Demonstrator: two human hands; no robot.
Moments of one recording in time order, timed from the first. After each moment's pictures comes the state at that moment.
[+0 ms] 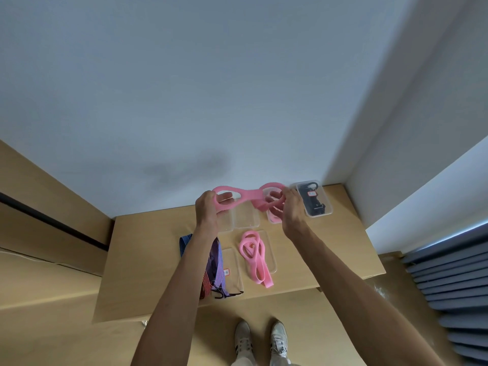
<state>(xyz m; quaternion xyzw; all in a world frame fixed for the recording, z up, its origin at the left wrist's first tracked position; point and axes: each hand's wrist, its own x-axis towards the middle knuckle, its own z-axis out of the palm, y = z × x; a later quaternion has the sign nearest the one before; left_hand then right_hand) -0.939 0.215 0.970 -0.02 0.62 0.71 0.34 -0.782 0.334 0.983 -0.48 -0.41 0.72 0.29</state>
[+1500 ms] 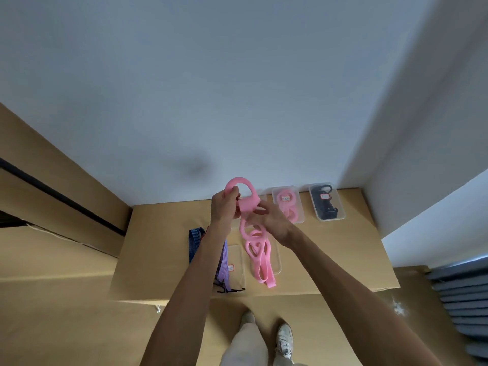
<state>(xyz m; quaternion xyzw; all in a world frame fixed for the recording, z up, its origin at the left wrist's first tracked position) -0.906 0.235 0.980 0.02 0.75 0.59 0.29 -0.779 0.323 0.971 -0.24 -0.62 0.75 0.03</state>
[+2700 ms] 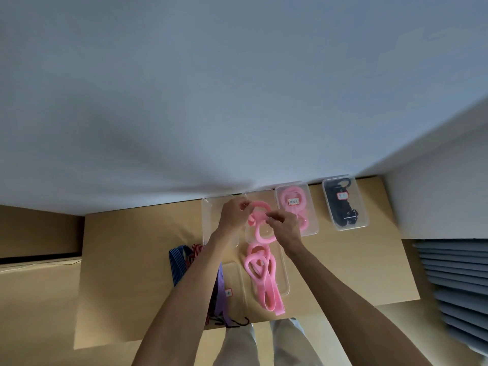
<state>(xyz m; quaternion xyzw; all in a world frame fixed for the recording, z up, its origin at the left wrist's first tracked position) -1.021 0.342 0.801 0.29 0.83 0.29 0.38 -0.876 0.410 0.811 -0.56 -0.59 0.58 0.06</state>
